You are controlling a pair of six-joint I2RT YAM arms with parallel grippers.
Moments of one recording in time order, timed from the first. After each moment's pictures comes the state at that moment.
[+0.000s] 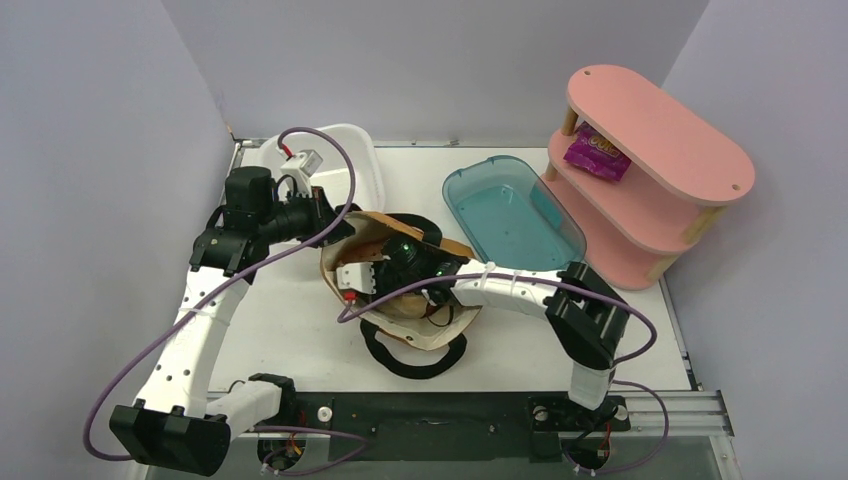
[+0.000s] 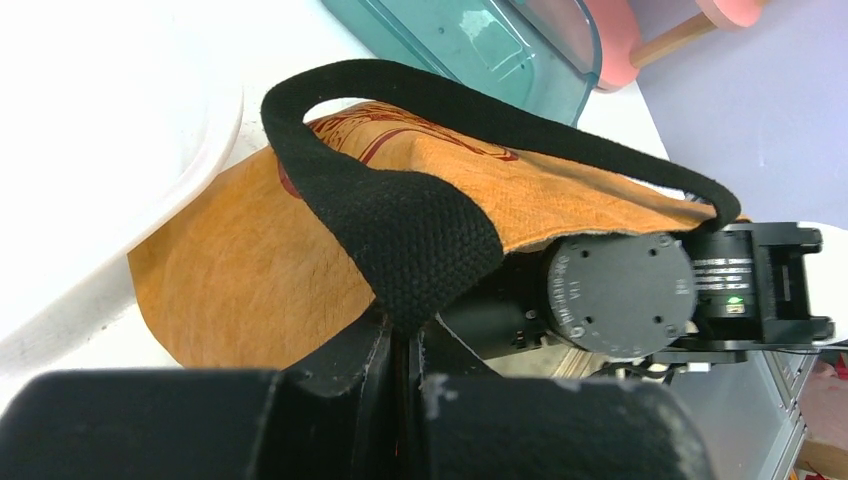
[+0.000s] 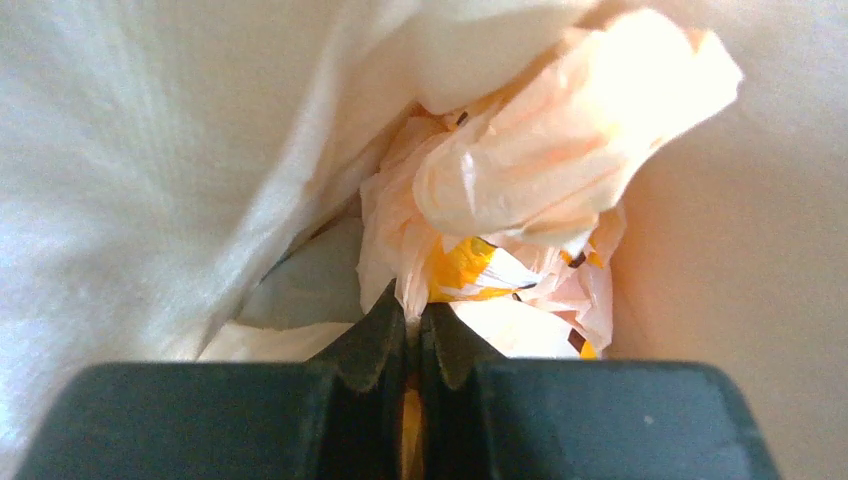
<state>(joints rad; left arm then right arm) -0.18 1.10 1.22 -0.68 0.60 -0.28 1.02 1.83 1.23 -0.05 -0.20 -0.80</state>
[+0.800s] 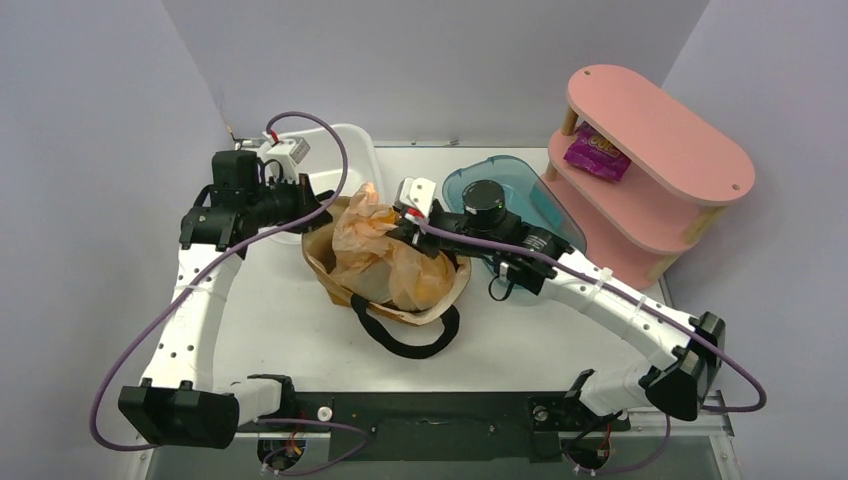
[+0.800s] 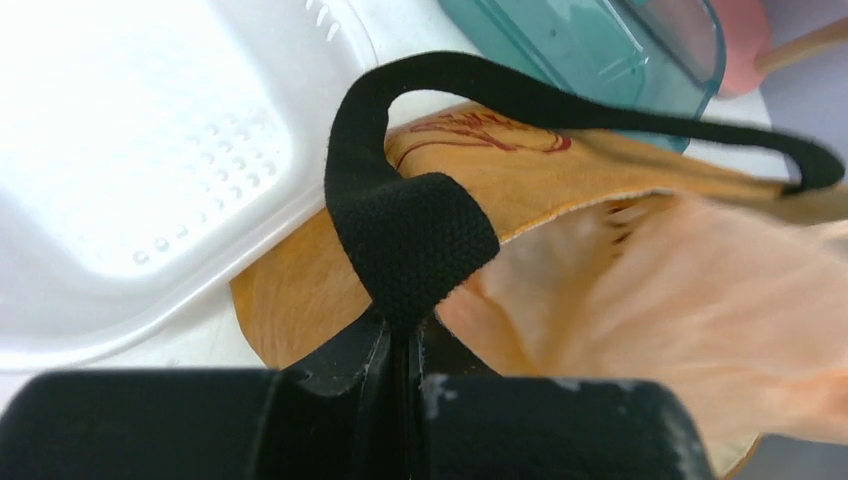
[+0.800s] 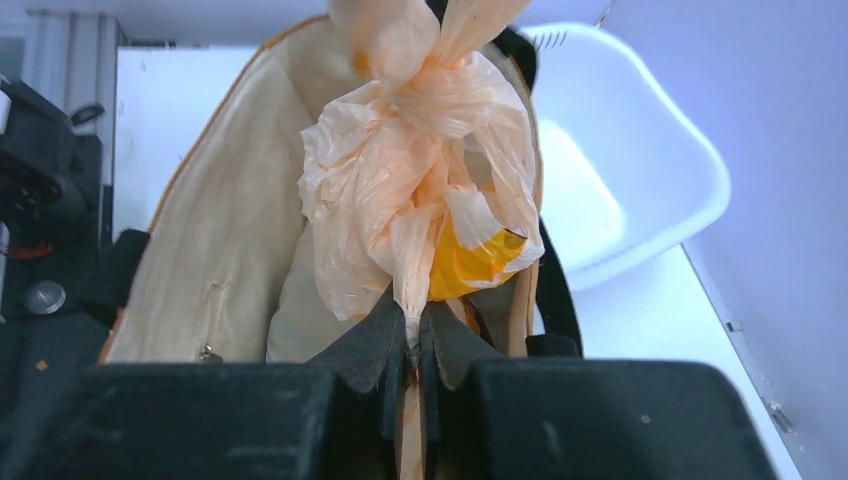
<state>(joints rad) -0.09 1.20 1.33 -0.77 0.52 -0.14 0.89 1.37 1.30 -0.18 -0.37 -0.35</state>
